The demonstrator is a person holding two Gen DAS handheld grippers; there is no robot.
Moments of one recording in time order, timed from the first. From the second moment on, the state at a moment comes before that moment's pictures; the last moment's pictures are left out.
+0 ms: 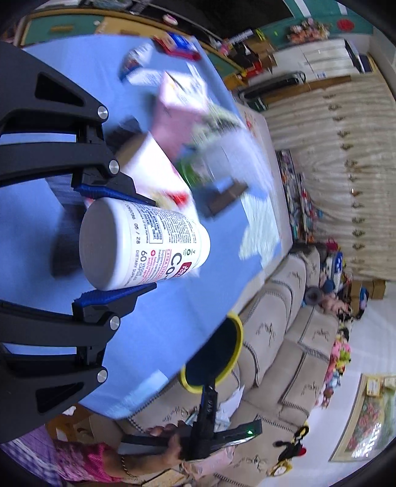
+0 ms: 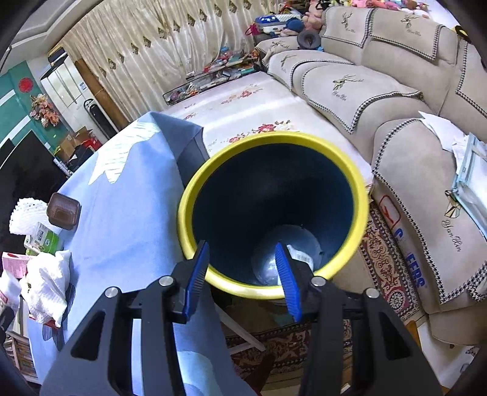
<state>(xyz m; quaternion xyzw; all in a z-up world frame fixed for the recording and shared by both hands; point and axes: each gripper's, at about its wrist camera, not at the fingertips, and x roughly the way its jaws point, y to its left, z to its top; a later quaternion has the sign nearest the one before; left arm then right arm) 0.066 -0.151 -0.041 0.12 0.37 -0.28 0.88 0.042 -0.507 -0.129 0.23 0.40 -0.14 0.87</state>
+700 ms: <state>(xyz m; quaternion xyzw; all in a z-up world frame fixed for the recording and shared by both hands) 0.139 -0.441 -0.089 0.19 0.42 -0.41 0.79 -0.003 -0.561 -0.124 0.24 0.37 -0.21 0.87</state>
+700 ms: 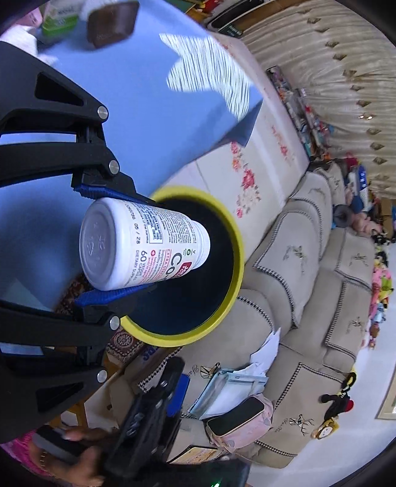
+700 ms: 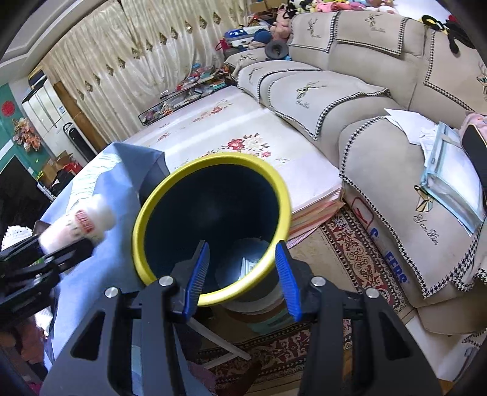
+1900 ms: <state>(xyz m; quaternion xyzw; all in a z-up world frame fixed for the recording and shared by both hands) 0.107 -0.028 -0.020 0.05 0.22 -0.09 0.97 0.088 -0.390 -0.102 0.15 0.41 -0.05 0.90</state>
